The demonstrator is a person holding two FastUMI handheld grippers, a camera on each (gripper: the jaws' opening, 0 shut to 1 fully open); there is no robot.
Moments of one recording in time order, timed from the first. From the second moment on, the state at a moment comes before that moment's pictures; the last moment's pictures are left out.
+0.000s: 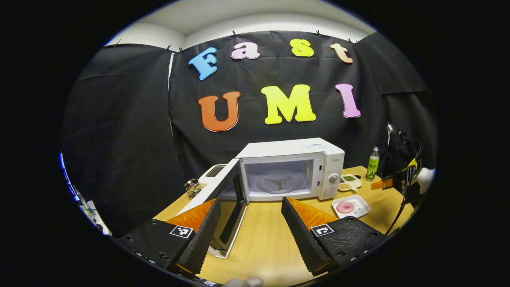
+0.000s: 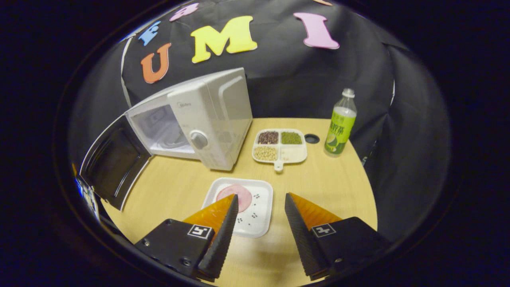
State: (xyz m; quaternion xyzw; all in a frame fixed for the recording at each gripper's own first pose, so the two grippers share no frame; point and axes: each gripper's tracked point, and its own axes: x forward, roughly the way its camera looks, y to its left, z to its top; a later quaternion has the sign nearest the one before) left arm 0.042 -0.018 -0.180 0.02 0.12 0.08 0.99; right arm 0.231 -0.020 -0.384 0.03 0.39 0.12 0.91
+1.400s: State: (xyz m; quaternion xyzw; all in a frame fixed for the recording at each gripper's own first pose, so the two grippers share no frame) left arm 0.024 -0.036 -0.205 -0.01 0.15 0.16 0.98; right arm 0.244 -0.014 -0.474 0.05 0.64 0.11 0.76
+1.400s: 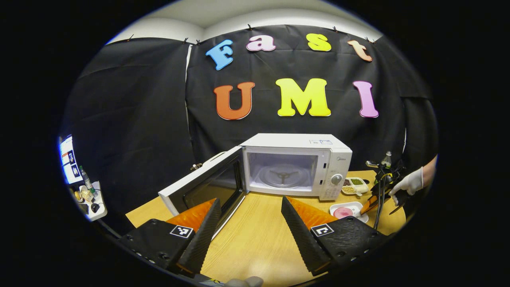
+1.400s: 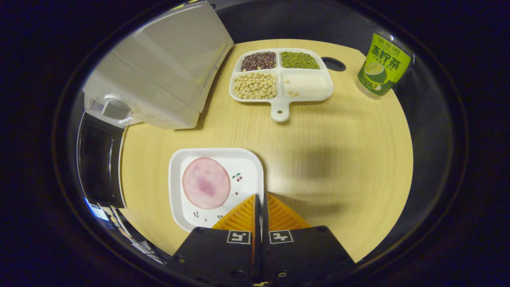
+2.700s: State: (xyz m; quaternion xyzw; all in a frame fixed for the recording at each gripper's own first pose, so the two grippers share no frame) left arm 0.005 -0.001 -0.172 0.02 0.12 0.03 0.99; right arm 0.205 0.182 -0.338 0.48 0.34 0.10 0.80
